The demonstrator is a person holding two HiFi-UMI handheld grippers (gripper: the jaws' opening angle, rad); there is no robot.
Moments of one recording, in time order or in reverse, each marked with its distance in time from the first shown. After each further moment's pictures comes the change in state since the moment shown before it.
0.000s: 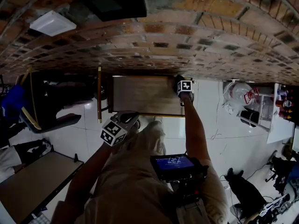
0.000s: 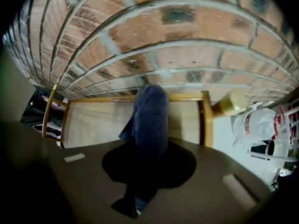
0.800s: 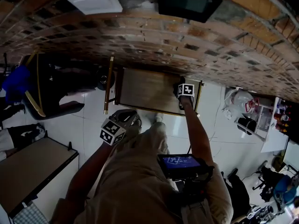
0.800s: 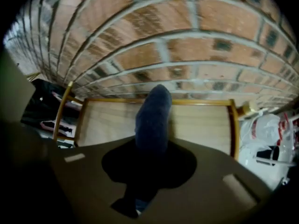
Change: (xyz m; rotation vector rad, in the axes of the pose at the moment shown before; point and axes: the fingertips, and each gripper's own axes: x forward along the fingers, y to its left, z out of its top) left arm -0.058 0.028 -0.040 -0.125 -0.047 0.105; right arm -0.026 0.090 -0.006 -0.065 -0.019 0.056
